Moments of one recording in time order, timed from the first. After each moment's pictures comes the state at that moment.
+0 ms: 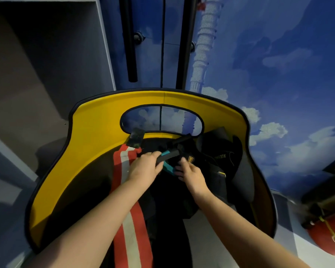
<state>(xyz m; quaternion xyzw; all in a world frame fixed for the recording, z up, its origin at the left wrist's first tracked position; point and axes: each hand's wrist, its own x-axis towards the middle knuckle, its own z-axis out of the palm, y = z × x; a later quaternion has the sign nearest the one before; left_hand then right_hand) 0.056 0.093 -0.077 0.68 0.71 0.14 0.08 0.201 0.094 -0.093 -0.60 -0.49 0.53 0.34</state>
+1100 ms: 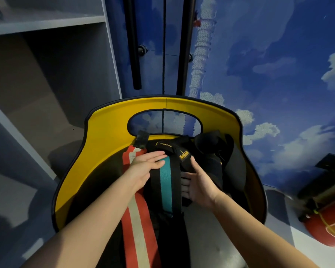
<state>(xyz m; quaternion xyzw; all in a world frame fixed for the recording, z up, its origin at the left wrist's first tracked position) 0.046 0.038 -0.018 0.34 0.58 0.44 0.59 0.220 0.052 -0.063 -0.43 -0.28 0.81 0.28</state>
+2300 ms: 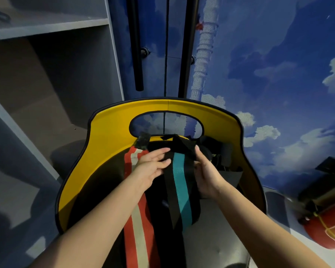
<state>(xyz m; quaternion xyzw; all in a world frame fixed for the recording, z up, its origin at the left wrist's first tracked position) 0.062 0.038 -0.003 0.29 0.55 0.50 0.60 0.224 0.065 -0.027 -0.44 -0.31 0.78 0.33</state>
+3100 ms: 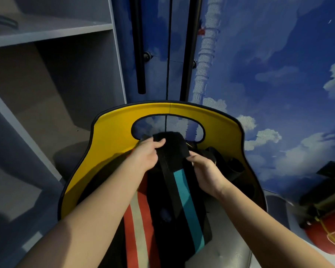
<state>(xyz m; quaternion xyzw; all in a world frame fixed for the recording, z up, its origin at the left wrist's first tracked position) 0.052 0.076 0.023 0.21 0.49 0.54 0.65 0.221 0.064 -0.009 -0.32 -0.44 0.76 0.37</state>
